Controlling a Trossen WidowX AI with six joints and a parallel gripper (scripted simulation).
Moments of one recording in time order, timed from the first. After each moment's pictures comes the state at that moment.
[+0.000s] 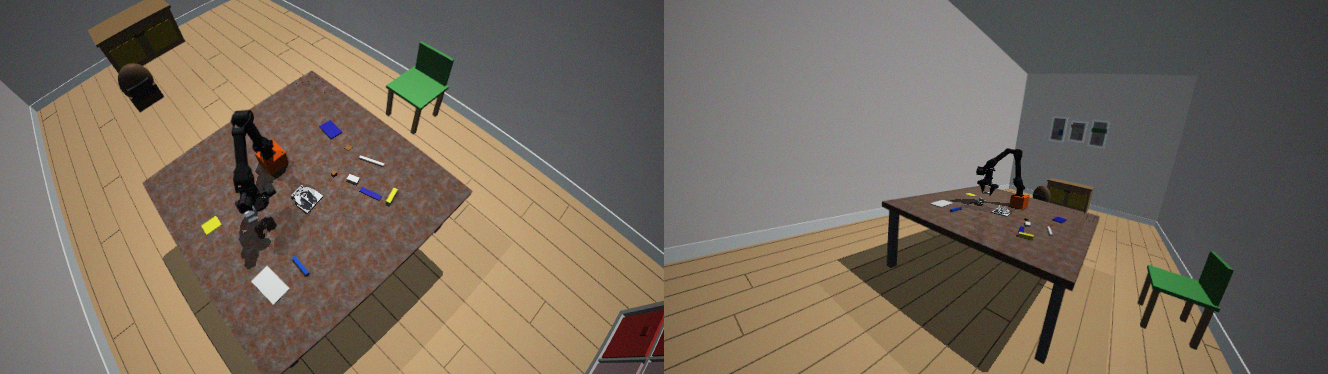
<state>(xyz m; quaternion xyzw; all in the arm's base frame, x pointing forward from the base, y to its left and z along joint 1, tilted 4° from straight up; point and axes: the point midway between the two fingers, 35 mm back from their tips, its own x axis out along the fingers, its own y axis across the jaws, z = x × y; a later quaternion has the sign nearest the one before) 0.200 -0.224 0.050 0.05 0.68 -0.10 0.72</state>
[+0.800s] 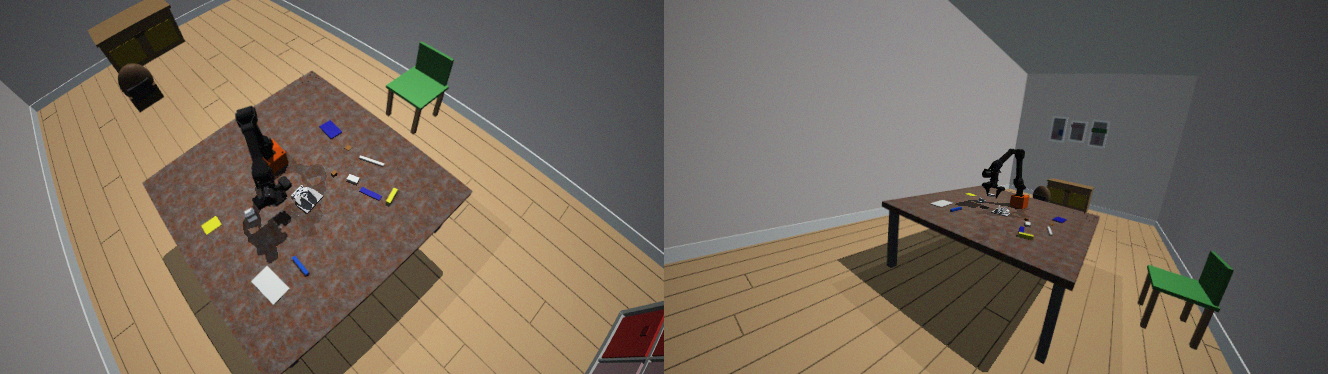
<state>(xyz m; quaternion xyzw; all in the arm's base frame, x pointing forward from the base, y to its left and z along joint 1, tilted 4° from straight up) 0.239 -0.154 0.046 0.02 0.68 -0.07 0.73</state>
